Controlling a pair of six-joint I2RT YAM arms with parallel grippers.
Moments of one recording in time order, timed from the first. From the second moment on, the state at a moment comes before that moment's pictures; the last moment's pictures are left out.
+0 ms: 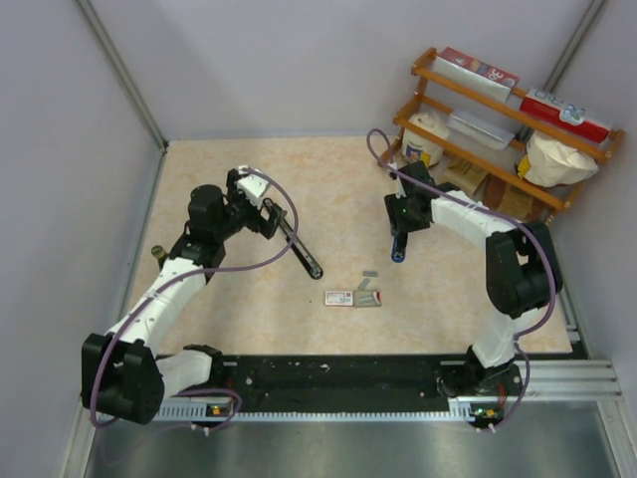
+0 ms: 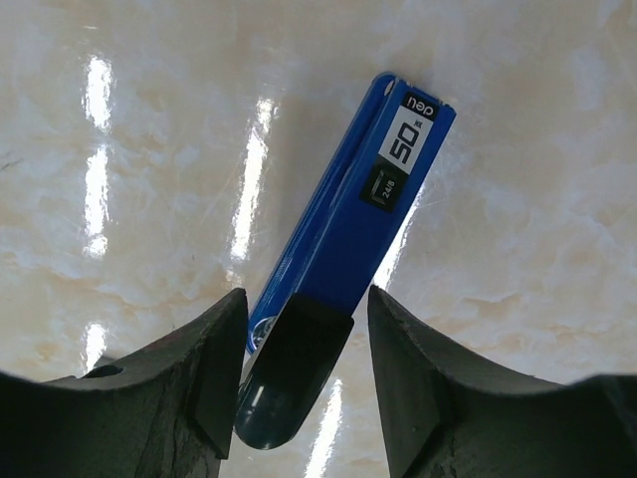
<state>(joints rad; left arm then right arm) -0.23 1.15 0.80 0.10 0.40 0.31 0.38 1.76 1.25 -0.53 0.04 0.12</state>
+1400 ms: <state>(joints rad) -0.24 1.16 0.77 0.12 0.48 0.28 0.50 1.91 1.45 -0.57 -0.21 -0.37</state>
